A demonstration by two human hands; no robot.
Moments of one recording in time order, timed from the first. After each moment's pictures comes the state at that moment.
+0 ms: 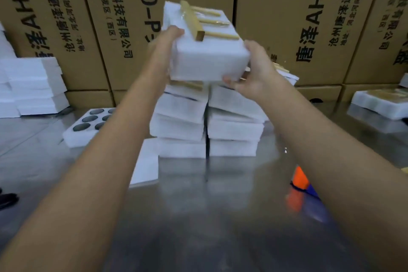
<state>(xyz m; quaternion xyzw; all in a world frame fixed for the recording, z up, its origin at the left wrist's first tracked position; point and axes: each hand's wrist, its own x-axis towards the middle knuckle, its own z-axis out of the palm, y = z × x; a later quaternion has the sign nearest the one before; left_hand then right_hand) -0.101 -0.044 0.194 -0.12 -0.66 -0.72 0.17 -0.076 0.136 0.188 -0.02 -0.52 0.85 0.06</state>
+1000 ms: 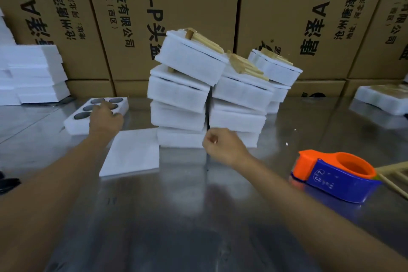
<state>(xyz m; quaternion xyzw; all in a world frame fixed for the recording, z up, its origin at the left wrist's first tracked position) -0.152 -0.203 0.030 0.17 -0.91 -0.32 0.21 -0.058 0.106 0.020 0.09 -0.92 0.38 0.06</state>
